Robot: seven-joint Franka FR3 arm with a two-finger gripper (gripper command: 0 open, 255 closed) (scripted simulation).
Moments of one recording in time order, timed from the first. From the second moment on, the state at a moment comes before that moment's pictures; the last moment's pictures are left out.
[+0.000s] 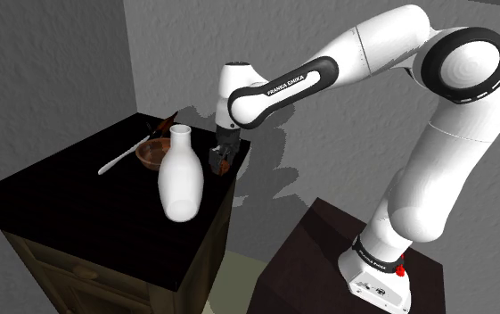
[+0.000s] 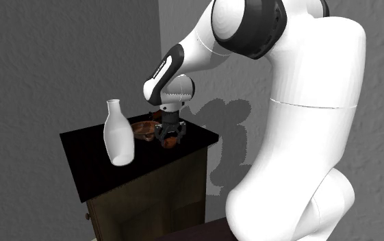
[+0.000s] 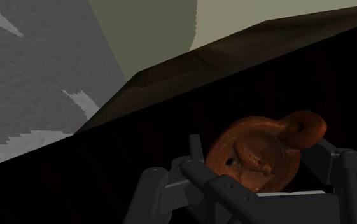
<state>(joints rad) 0.06 0.05 0.17 -2.19 0.03 2.25 0.12</state>
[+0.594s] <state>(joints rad) 0.06 0.05 0.17 -2.19 0.03 2.25 0.12</state>
